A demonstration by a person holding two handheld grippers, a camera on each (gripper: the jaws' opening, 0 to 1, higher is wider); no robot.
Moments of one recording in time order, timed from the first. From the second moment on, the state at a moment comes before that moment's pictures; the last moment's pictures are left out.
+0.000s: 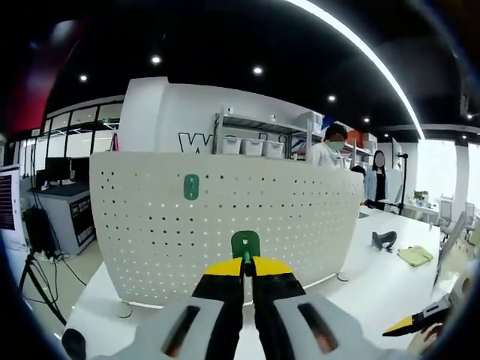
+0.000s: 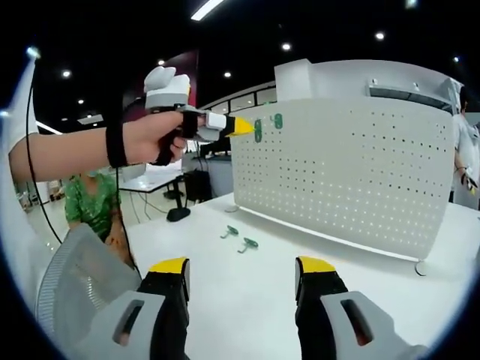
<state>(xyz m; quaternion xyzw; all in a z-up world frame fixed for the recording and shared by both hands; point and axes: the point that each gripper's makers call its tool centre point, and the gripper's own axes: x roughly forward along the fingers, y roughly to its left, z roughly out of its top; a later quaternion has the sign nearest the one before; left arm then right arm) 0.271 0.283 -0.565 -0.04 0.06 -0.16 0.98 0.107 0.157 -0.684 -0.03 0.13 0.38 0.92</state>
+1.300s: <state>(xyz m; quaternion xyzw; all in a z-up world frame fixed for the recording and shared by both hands) 0.313 0.278 -0.538 0.01 0.03 -0.14 0.99 0.110 0.146 -0.686 -0.02 0.12 0.35 0.93</state>
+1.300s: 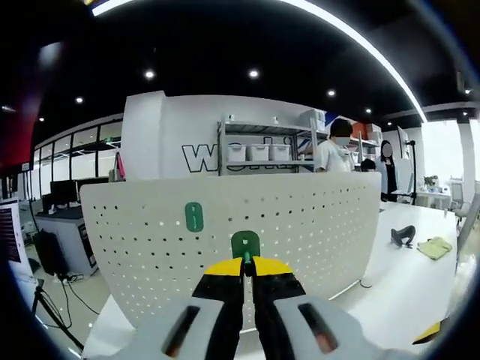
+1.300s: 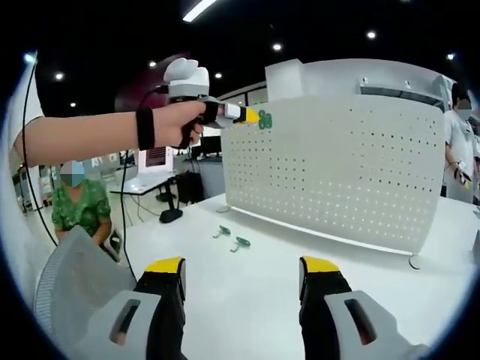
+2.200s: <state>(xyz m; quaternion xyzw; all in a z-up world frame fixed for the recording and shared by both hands) 0.348 0.276 -0.532 0.02 0.03 -0.12 0.99 0.108 0.135 -0.694 -0.03 0.14 0.35 0.93</state>
